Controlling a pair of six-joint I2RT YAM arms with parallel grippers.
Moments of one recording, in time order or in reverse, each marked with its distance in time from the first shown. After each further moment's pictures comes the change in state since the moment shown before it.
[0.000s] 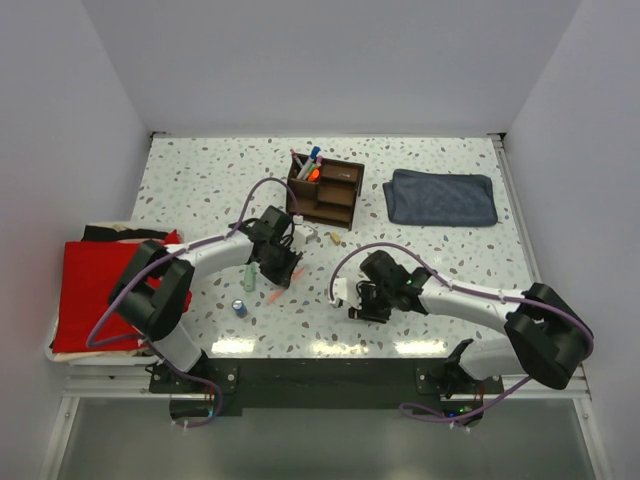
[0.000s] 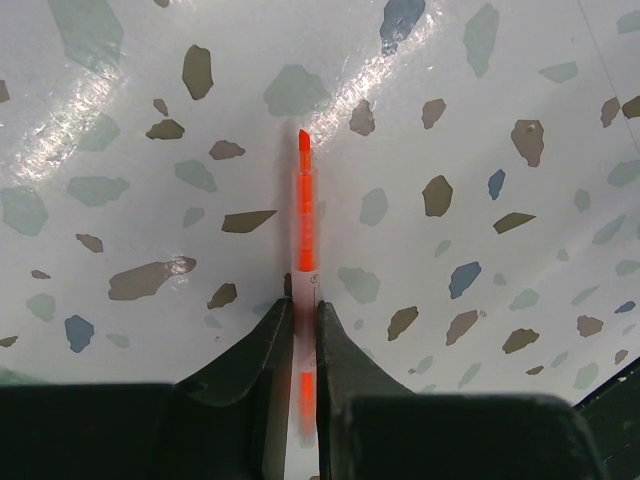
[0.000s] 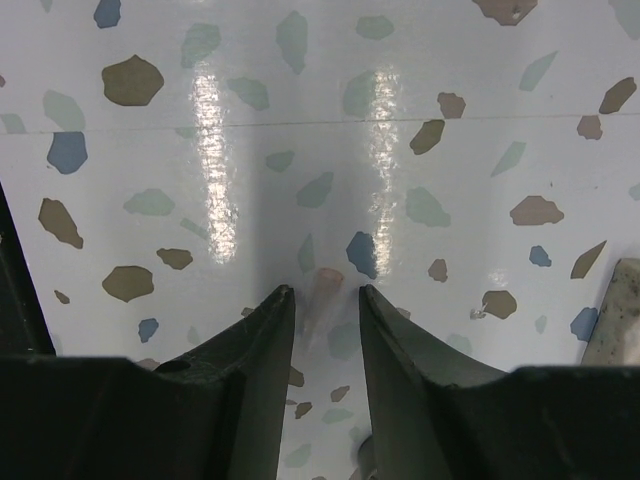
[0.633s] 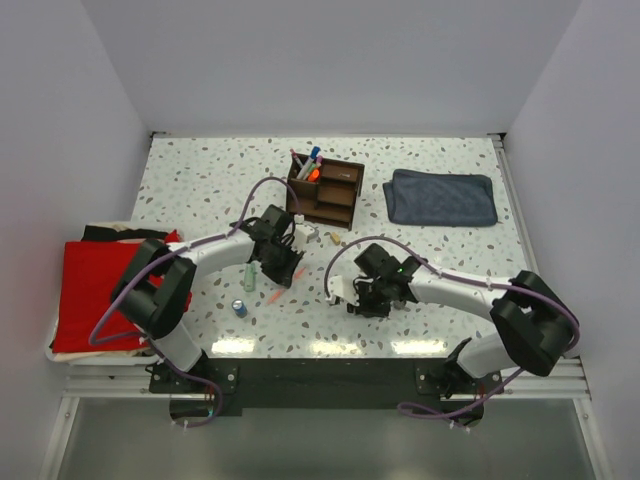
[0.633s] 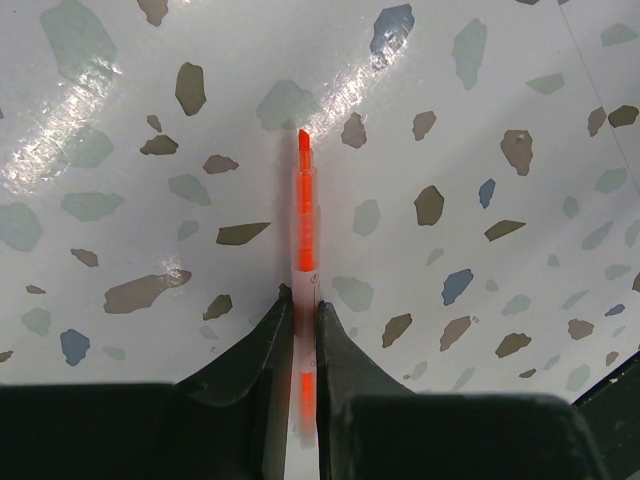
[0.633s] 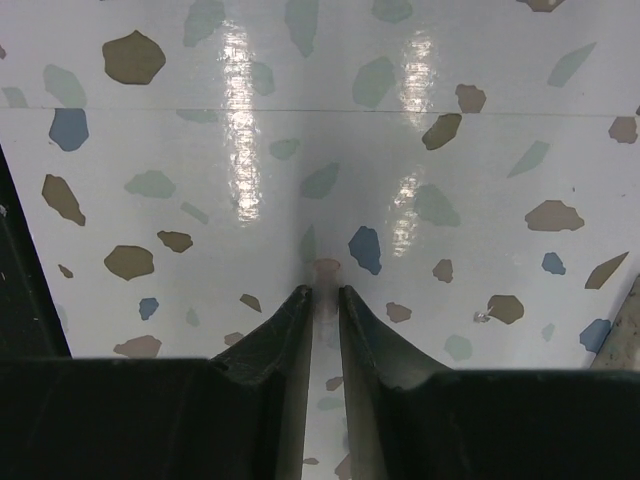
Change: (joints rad) left arm 0.001 0.017 0.012 0.005 0.019 -0.001; right arm -0.018 0.099 0.100 -0.127 -0.021 -0.055
